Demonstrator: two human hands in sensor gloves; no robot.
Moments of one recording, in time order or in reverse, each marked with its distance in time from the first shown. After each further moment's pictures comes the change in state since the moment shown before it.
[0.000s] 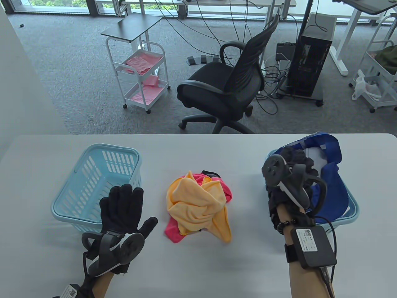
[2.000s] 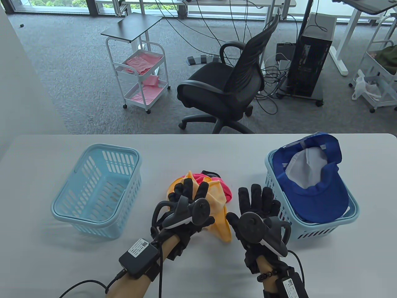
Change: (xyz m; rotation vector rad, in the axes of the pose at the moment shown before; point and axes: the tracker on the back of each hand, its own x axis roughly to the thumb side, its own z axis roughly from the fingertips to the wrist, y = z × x) left_hand 0.124 -0.096 -0.109 -0.511 -0.145 0.116; right_hand 0.021 0.091 0.085 0.043 -0.265 -0.246
